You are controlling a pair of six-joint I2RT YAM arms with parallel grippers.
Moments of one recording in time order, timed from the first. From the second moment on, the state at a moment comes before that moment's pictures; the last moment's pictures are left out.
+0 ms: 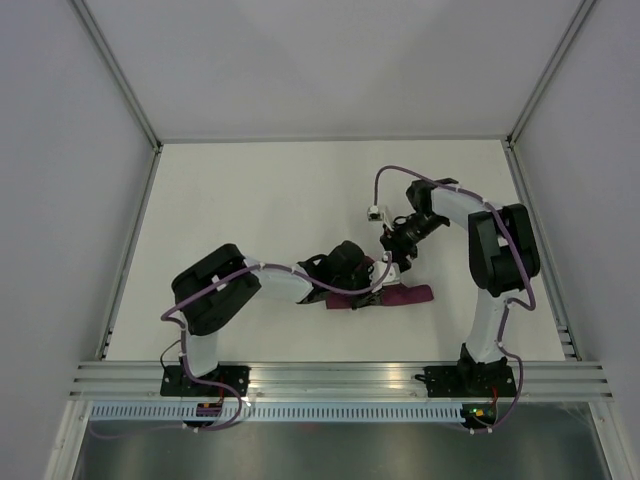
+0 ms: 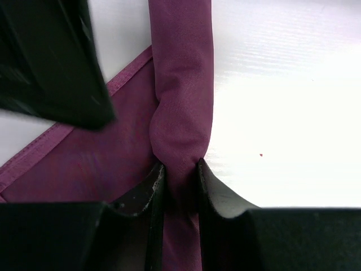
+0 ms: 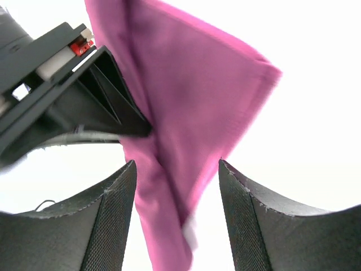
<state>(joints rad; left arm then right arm) -1.00 1.89 0.94 0.28 0.39 0.28 0.24 1.99 1.34 -1.10 -0.82 -0.96</state>
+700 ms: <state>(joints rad) -0.79 2.10 1.20 0.02 0.94 0.04 0.29 1.01 0.54 -0.53 -0.66 -0.95</state>
